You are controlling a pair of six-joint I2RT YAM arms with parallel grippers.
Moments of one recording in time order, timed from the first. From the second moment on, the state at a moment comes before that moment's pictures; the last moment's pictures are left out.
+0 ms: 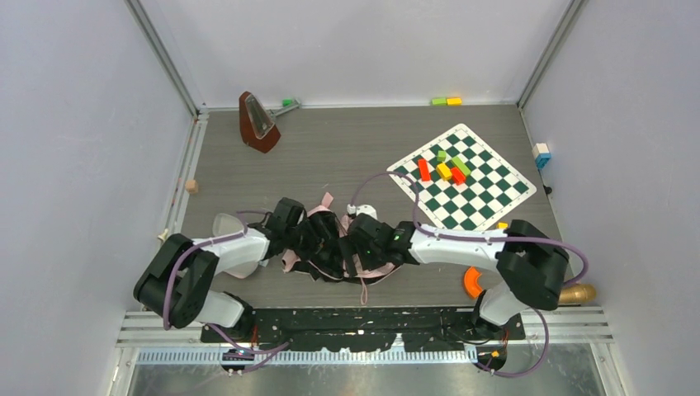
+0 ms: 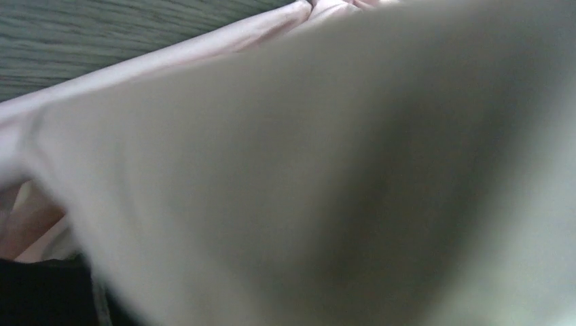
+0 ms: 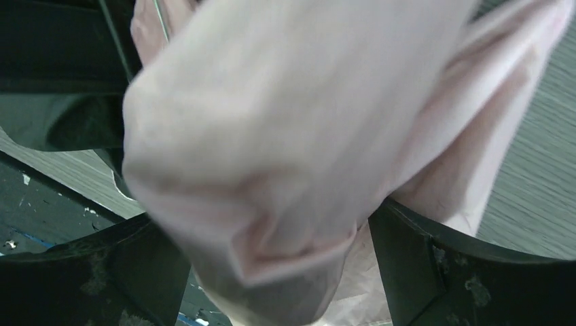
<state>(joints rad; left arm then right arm) -0.52 1.40 0.51 -0.06 0.46 -1.24 1.07 1.51 0.87 -0.39 0.12 0.63</state>
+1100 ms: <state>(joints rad) -0.59 1.32 0.62 -0.21 0.26 -1.32 1.13 1.73 1.00 -0.45 0.36 0.71</state>
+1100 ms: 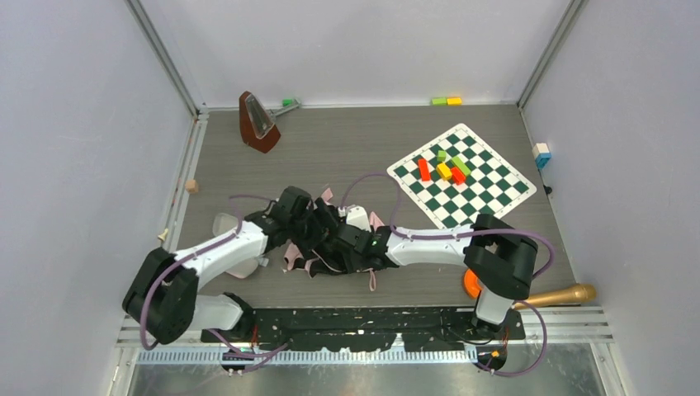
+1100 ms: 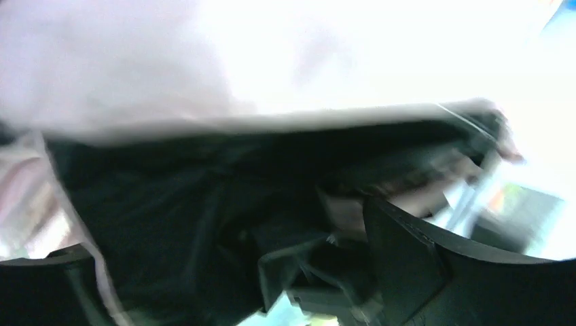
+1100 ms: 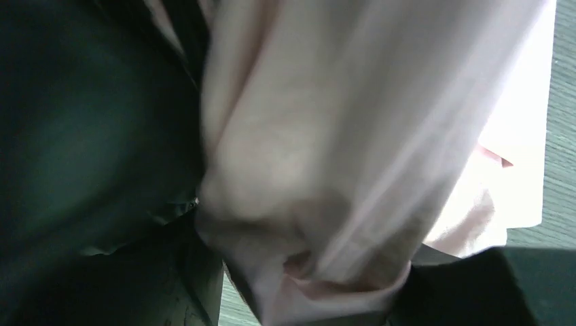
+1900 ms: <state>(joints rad) -0.62 0.74 0.80 -0.74 0.12 -0.89 1.03 1.56 0.85 -0.43 0.23 0.60</state>
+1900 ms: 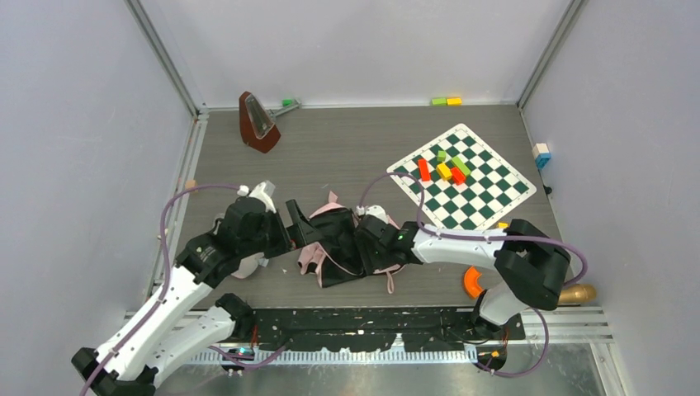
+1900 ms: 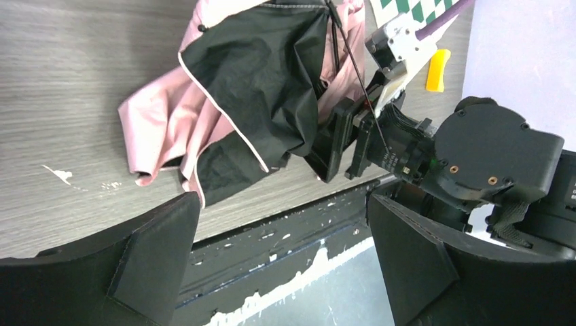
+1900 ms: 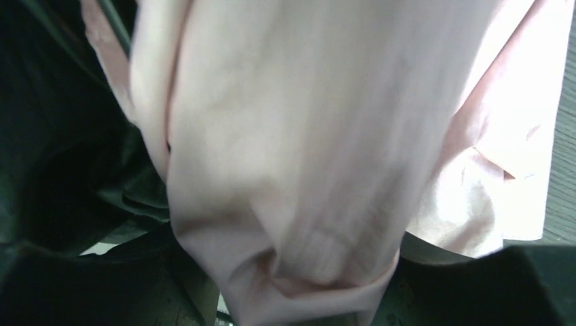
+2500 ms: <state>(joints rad) -0.51 0.73 0.75 -0.60 0.22 -0.84 0.88 1.30 0.84 -0.45 -0.18 0.45</state>
